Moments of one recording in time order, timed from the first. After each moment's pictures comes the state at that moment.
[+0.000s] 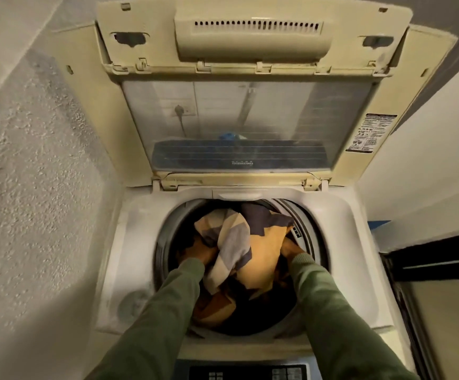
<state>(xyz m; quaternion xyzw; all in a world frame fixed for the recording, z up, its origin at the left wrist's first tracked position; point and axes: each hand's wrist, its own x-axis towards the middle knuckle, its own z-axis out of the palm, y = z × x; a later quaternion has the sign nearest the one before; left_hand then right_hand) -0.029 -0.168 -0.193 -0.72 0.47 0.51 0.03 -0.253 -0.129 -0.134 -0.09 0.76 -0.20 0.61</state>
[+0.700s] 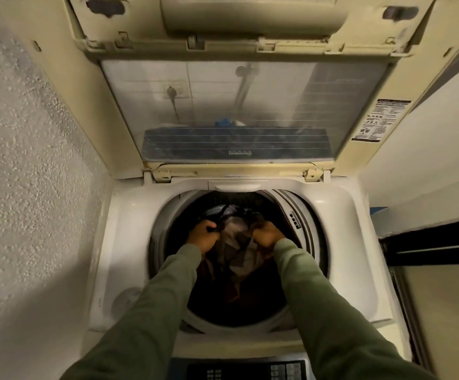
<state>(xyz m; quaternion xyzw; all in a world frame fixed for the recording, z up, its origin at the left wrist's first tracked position) -0.048 -0.181 -0.165 -0.67 0.45 0.58 -0.02 -0.238 -0.149 -0.160 -0.30 0.76 -0.09 0.57</state>
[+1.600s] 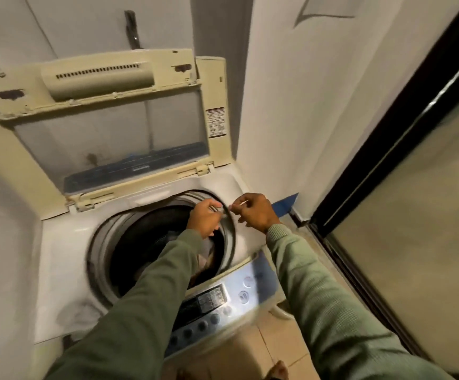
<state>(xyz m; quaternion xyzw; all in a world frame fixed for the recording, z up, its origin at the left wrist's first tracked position) -0.196 -0.061 -0.015 -0.51 0.65 0.55 -0.13 -0.335 0.010 -0.013 -0.37 0.78 -0.38 0.34</state>
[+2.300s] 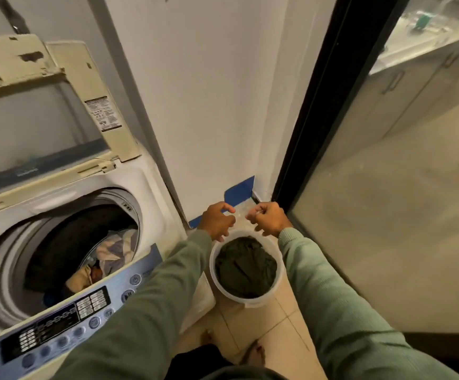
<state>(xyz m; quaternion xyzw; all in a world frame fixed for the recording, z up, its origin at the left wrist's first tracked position) -0.408 0.102 -0.036 -0.45 0.70 0.55 -0.01 -0.539 0.201 -0.047 -0.24 0.82 -0.35 0.38</state>
